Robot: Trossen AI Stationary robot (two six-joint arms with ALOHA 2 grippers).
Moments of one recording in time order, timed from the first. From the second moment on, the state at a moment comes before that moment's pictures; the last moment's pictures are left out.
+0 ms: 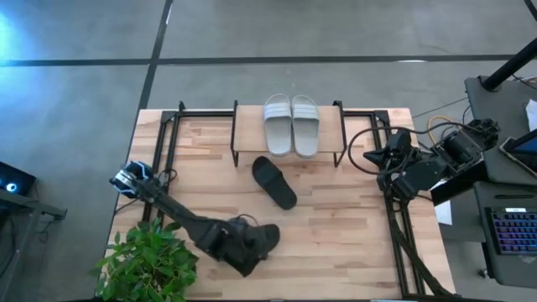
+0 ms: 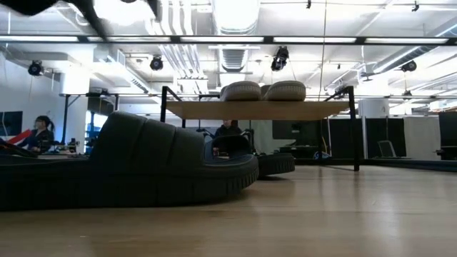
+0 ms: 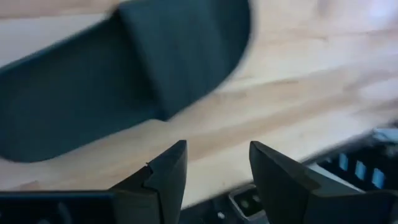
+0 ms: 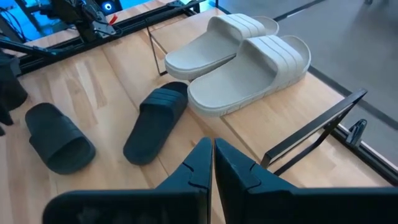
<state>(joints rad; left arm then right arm) -0.58 1.83 1.56 -0.87 -0.19 -2.02 0.58 0.88 1.30 -1.36 0.81 0.88</state>
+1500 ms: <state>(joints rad) -0.41 1.84 1.32 -0.13 -0.27 -1.16 0.58 0.88 1.30 -1.36 0.81 0.89</state>
